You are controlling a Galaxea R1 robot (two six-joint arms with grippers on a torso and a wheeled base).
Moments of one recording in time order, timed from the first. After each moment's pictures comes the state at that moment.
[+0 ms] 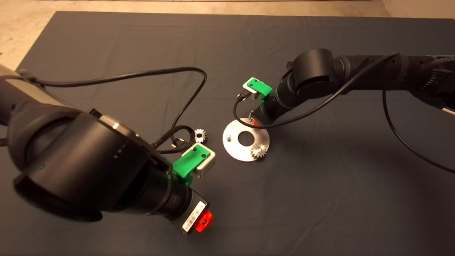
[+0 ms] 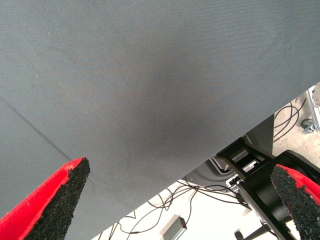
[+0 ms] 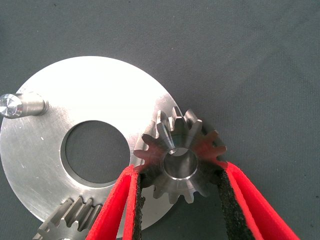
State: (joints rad) left arm -0.47 2.56 -0.42 0.33 1.53 -1.50; right arm 0.35 2.70 -1.18 -0.55 -1.34 0.79
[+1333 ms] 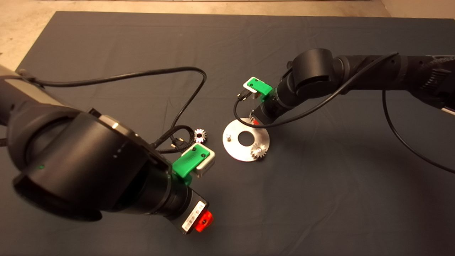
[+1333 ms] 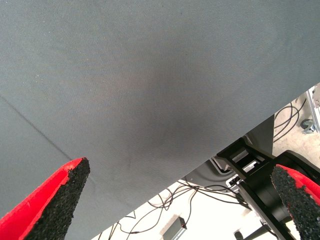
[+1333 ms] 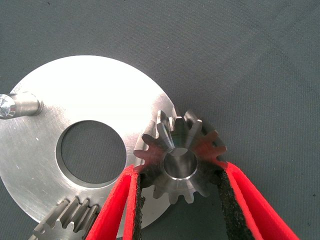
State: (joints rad) left arm -0.47 2.55 -0.42 0.33 1.53 -1.50; right arm 0.35 2.70 -1.18 -0.55 -1.35 0.79
